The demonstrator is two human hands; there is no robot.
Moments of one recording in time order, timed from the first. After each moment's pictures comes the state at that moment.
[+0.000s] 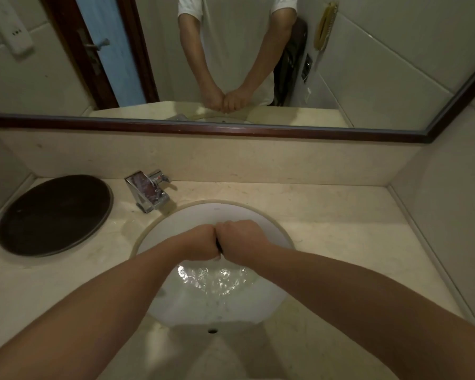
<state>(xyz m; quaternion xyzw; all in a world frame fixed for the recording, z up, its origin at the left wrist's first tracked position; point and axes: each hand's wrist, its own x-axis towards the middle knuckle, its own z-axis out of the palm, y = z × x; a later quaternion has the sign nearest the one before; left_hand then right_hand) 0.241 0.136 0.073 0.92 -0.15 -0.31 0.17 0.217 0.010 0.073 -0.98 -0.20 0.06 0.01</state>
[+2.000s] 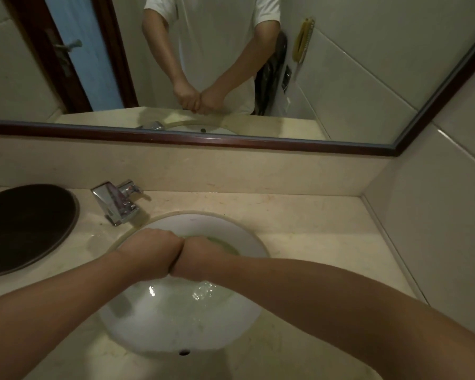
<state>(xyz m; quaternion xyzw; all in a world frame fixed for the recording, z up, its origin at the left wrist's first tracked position) 0.236 0.151 0.113 0.93 -0.29 -0.14 -0.19 0.214 0.028 0.110 -0.92 -0.08 0.27 0.26</state>
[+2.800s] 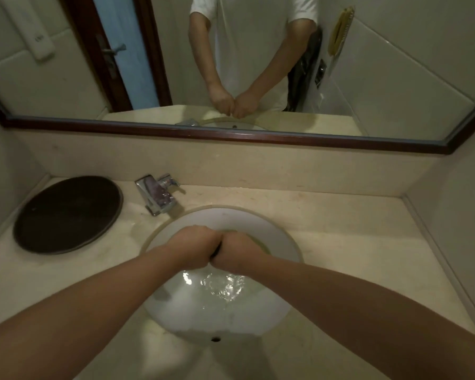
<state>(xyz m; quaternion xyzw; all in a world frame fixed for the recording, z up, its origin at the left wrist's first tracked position) 0.232 0.190 0.086 0.95 -0.25 -0.17 -0.07 0.219 0.065 0.067 -0.93 -0.09 0.26 0.26</state>
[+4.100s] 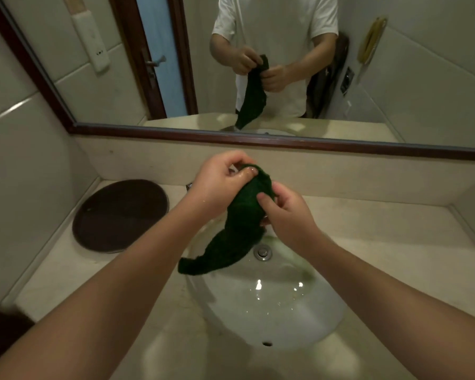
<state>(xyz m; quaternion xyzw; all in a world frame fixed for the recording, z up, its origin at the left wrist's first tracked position) 0.252 0.224 0.214 0.83 -0.14 0.01 0.54 0.217 0.074 0.163 -0.76 -0.05 0.00 0.65</state>
